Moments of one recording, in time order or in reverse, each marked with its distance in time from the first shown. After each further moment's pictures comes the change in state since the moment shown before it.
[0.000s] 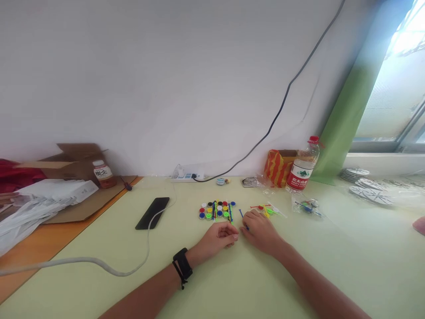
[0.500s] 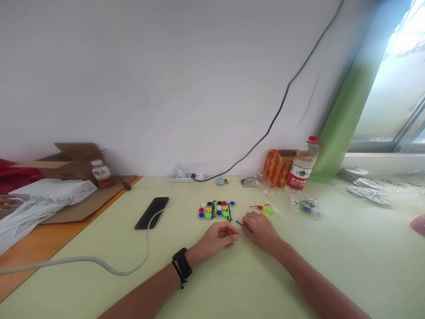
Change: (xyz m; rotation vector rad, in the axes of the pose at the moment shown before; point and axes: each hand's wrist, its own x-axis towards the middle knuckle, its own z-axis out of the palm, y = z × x) left_hand 0.001 -0.002 -0.001 0.026 0.002 0.008; right_hand 0.003 0.001 -0.002 -0.031 -0.051 0.052
